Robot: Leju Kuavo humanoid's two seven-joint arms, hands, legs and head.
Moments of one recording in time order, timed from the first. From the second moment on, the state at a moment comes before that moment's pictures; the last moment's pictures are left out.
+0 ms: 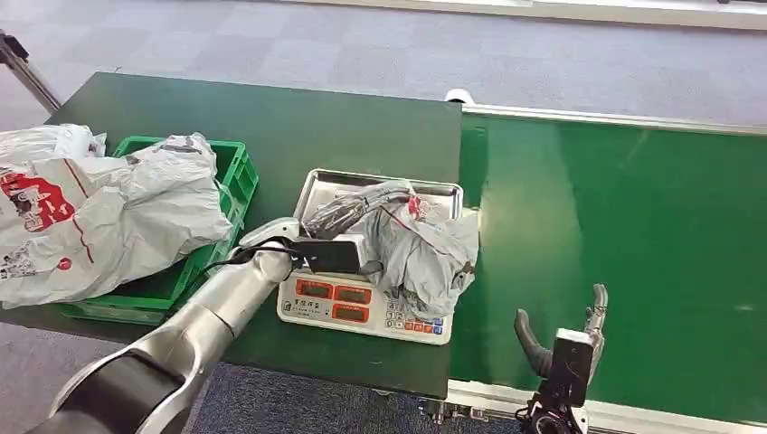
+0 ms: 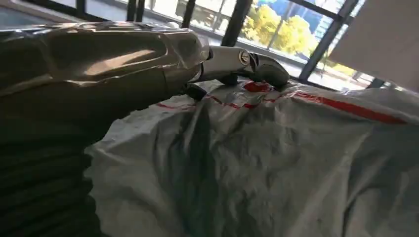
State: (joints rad) left arm -0.78 -0.04 -0.40 -0.75 -0.72 -0.36 -0.69; right arm -0.12 0.29 -0.24 -1.10 0.34 -0.31 -0.67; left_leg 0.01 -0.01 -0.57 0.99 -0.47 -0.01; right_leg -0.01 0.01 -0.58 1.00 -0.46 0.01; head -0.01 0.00
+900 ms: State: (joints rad) left arm -0.80 0.00 -0.67 -0.74 -0.96 -0.10 -0.41; right arm -0.12 0.29 -0.27 -1.10 0.33 -0.33 -0.67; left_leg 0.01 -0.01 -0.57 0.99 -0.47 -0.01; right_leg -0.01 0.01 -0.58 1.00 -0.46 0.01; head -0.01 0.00
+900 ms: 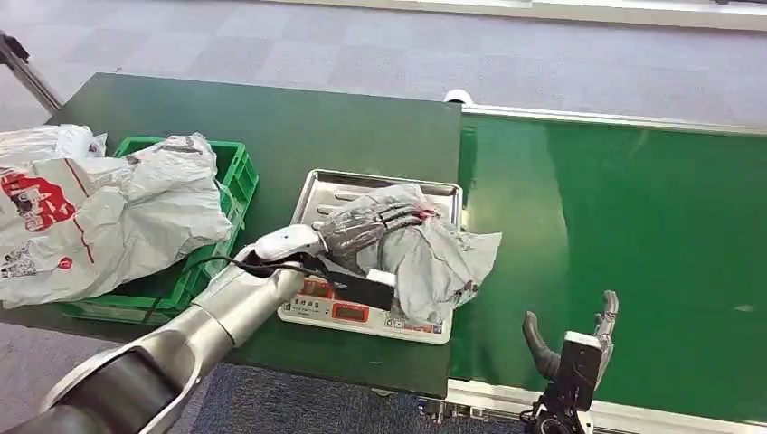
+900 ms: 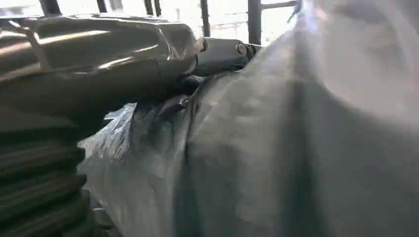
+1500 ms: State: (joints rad) left arm -0.83 -0.04 -0.71 -0.60 -1.04 -0.08 -0.34; right arm -0.12 0.29 -0.27 -1.10 0.34 -0.33 -0.67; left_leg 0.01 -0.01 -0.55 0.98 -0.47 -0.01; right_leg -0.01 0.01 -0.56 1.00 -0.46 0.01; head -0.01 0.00
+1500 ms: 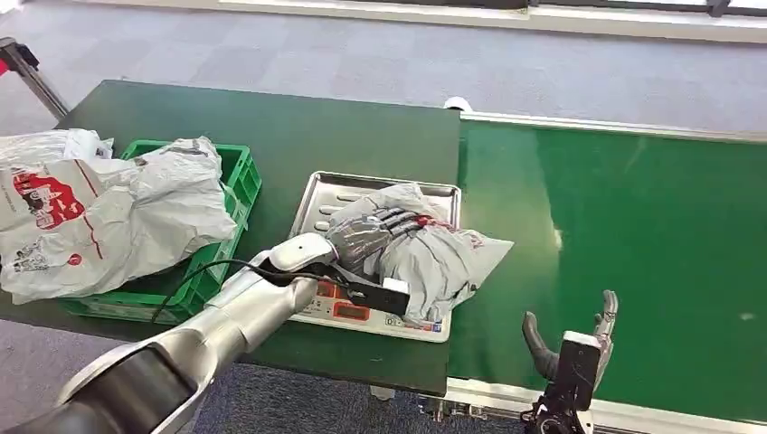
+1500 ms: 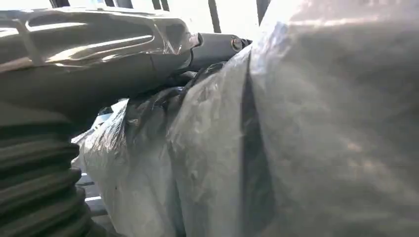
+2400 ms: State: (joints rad) left arm -0.85 -0.04 -0.70 -0.60 -0.96 -0.11 -0.46; right arm -0.11 0.29 -0.28 -1.10 0.34 -0.32 -0.67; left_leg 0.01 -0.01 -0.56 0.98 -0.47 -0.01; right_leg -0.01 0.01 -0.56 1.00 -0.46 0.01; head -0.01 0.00
